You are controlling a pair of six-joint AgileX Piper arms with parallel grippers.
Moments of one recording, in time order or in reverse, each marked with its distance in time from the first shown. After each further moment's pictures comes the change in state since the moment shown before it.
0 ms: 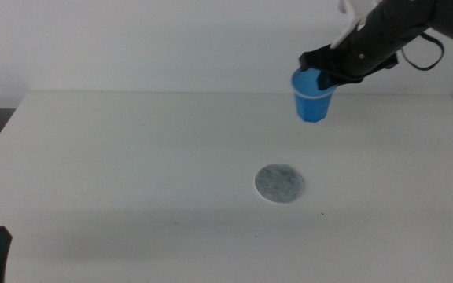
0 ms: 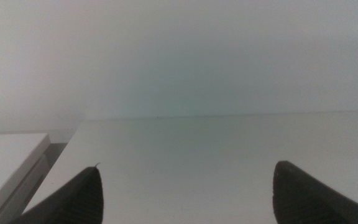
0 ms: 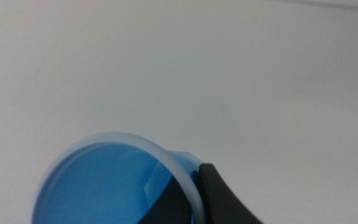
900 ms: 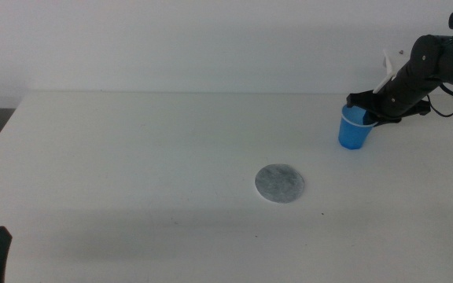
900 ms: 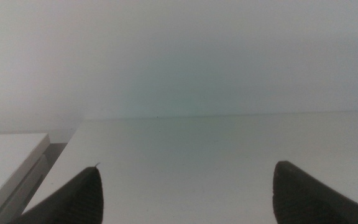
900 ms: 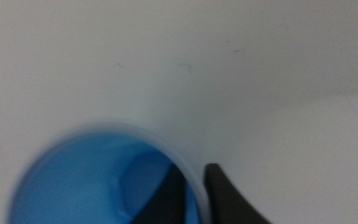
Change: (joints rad) left arm 0.000 0.000 0.000 0.000 0.000 0.000; right arm -0.242 0.281 0.001 -0.008 -0.153 -0.005
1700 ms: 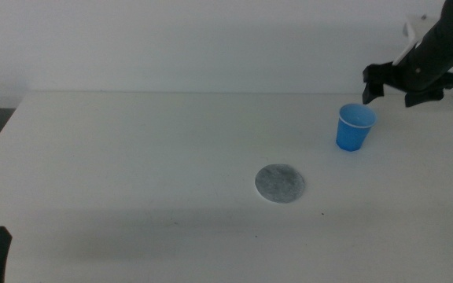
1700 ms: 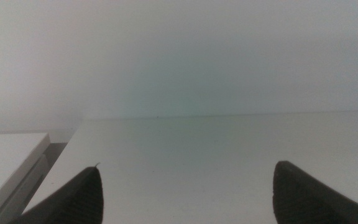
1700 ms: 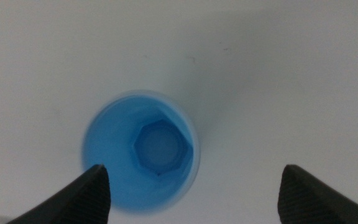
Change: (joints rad) left arm 0.000 0.000 0.000 0.000 0.000 0.000; right arm 0.000 -0.176 0.000 -0.021 0.163 -0.004
